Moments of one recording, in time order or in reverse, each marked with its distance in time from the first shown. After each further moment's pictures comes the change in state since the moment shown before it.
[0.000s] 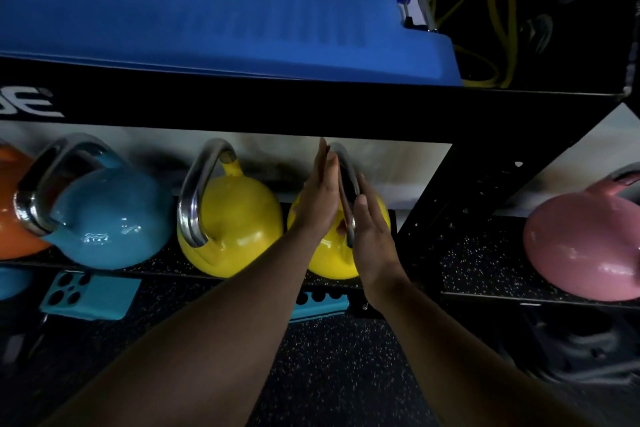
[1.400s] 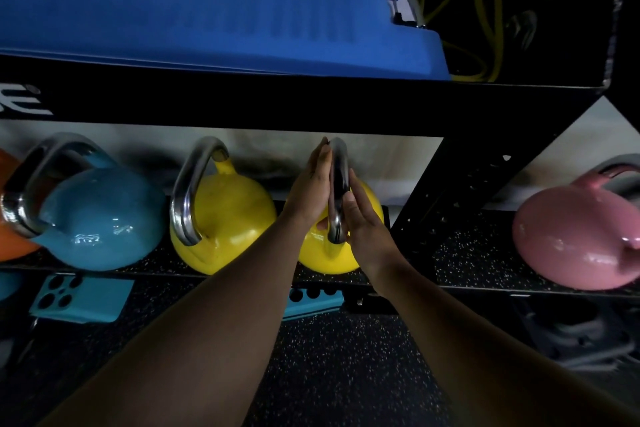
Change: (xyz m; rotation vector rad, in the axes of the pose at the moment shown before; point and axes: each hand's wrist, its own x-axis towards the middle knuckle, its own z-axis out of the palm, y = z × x) left_hand 0.008 0.000 -0.006 0.067 -0.099 -0.049; right_hand 0.013 0.011 -0.010 -0.107 -0.104 -0.035
